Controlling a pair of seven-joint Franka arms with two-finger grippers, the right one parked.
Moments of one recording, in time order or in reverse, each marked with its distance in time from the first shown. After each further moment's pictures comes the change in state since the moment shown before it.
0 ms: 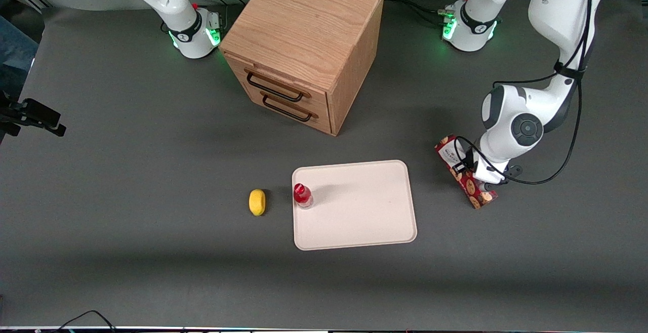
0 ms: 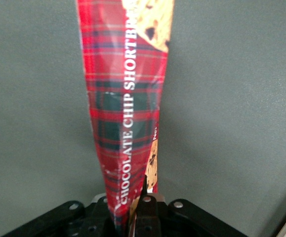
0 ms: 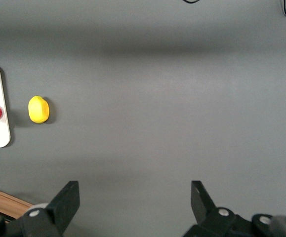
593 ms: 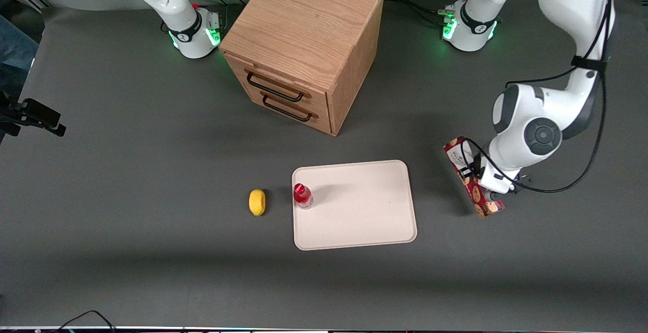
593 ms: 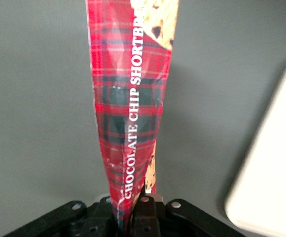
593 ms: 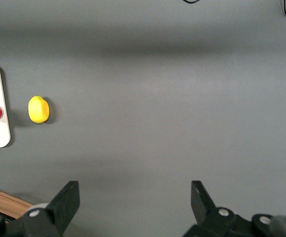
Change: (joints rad) arm -0.005 -0.073 -0.026 0.264 0.041 -0.369 0.082
